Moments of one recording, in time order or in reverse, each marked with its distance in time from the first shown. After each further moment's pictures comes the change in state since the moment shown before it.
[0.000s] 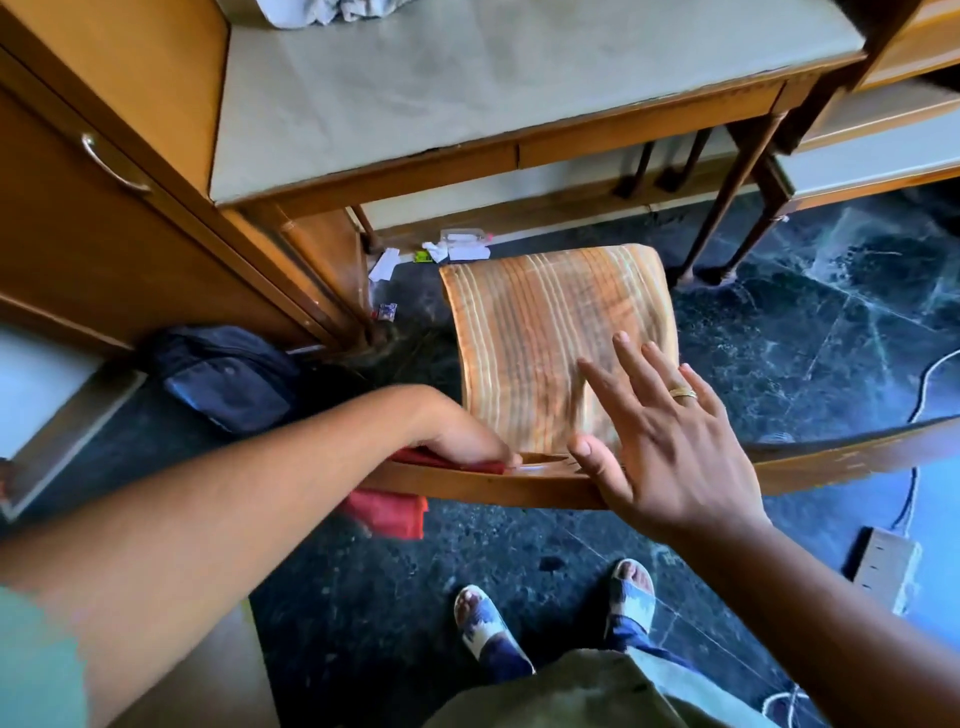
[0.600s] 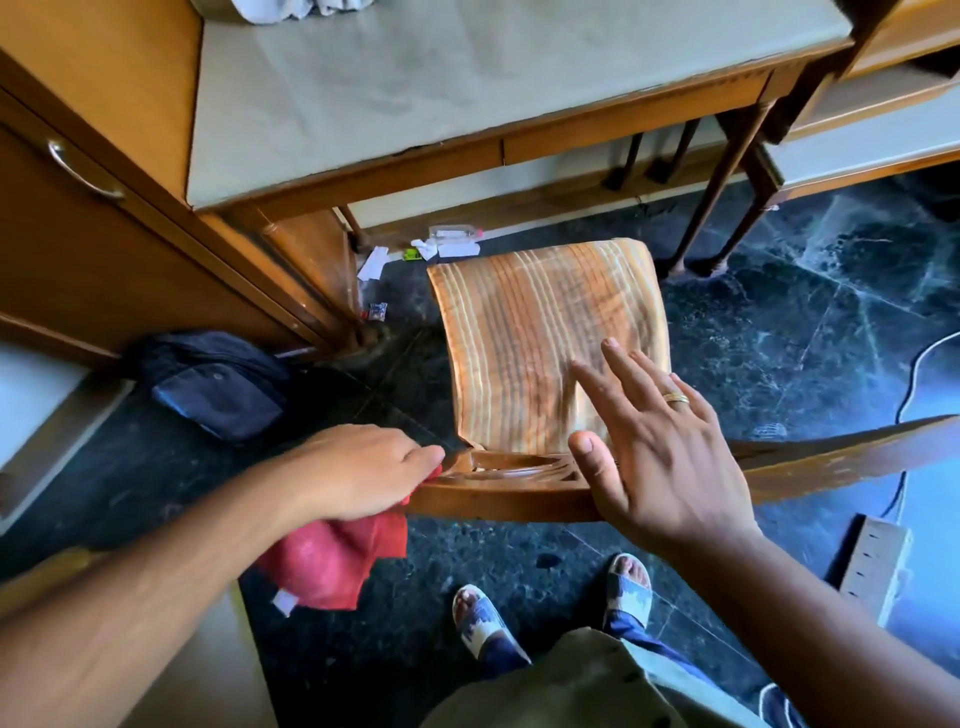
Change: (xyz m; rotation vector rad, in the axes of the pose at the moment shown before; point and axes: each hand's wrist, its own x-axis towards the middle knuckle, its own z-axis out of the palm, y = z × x) left_hand -0.046 -0.056 0.016 0.326 0.602 0.135; right_hand 0.003 0.004 0.004 0.122 0.107 -0.011
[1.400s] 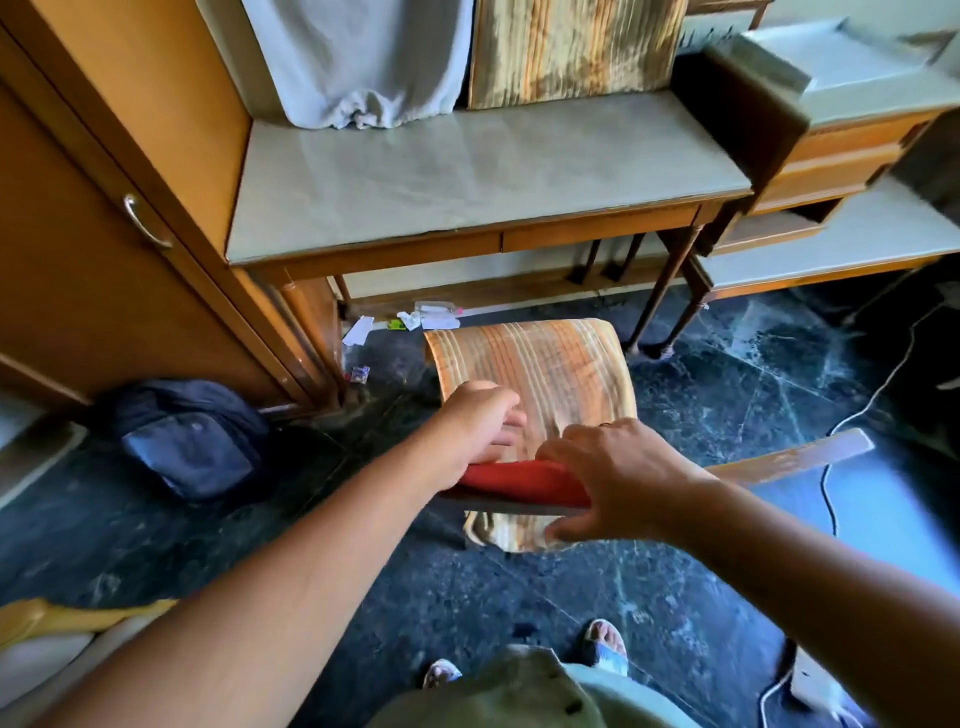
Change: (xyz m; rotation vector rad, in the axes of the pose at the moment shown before) left_hand -0.007 0.049 -0.020 -1.328 0.204 -0.033; right_hand 0.003 -0.058 -0.024 -0.263 -0.227 -0.400
